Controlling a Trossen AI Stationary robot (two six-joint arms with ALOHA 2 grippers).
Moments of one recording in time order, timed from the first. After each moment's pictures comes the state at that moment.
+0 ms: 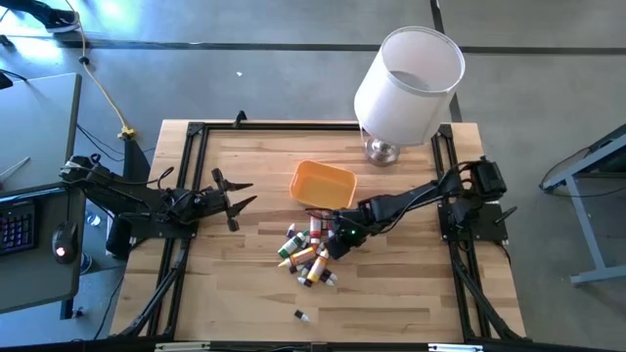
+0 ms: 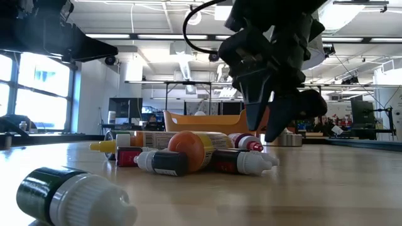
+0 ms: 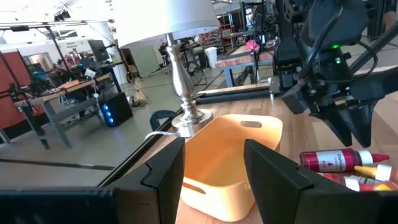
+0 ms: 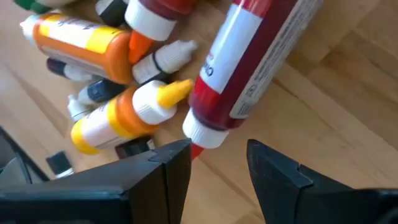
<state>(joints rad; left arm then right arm) -0.30 0.51 0.07 0.52 -0.66 0.26 0.15 1.79 1.06 -0.38 -0.22 1.18</state>
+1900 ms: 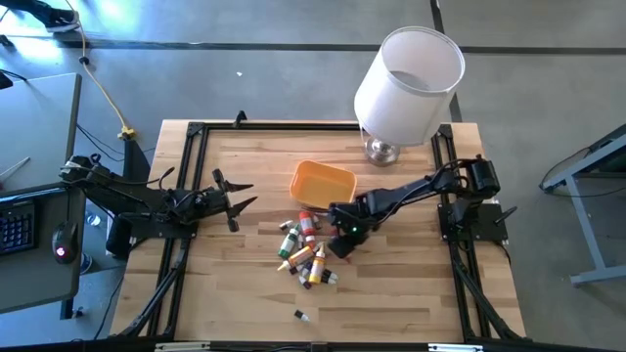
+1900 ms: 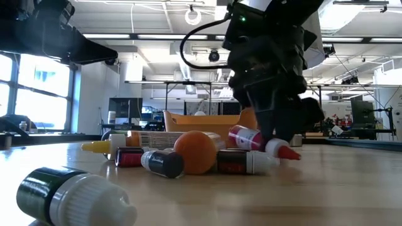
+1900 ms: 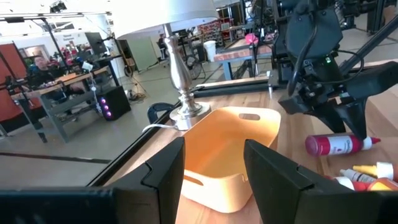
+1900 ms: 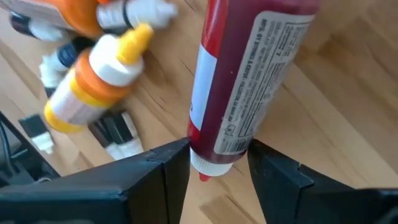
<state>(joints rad) -0.30 0.51 0.07 0.49 -0.67 0.23 0.08 1.86 1.07 -0.52 -0.34 0.96</state>
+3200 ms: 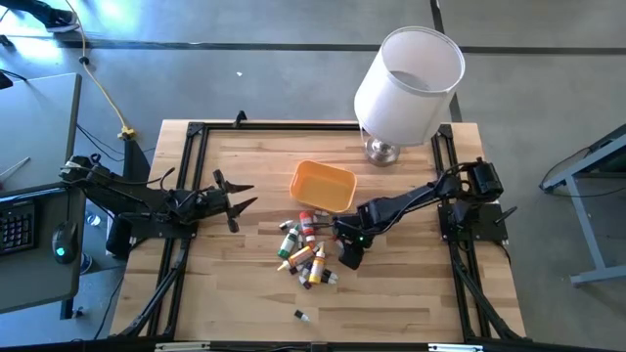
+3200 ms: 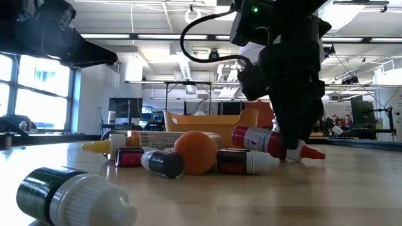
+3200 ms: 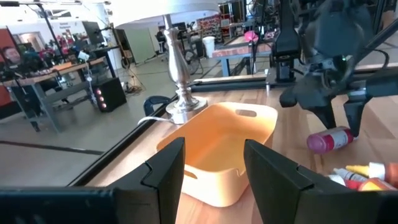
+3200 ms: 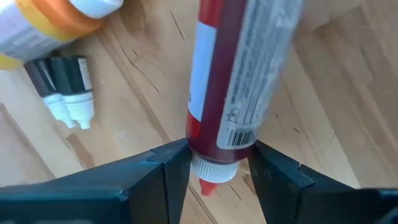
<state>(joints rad) -0.30 0.51 0.07 0.46 -0.66 0.15 0.15 1.86 1.07 -0.61 -0.20 0.72</state>
